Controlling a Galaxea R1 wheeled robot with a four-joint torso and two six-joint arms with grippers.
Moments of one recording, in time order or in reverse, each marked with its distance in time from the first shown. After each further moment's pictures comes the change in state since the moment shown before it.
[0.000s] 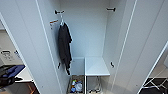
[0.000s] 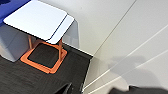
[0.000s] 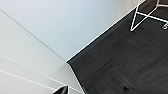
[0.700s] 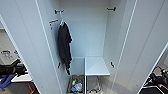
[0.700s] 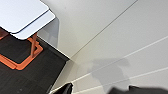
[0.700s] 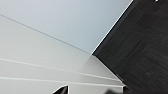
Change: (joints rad) left arm -0.119 0.211 -0.163 -0.198 0.092 -0.044; right arm 0.234 0.066 0.117 0.127 -0.191 0.204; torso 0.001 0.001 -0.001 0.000
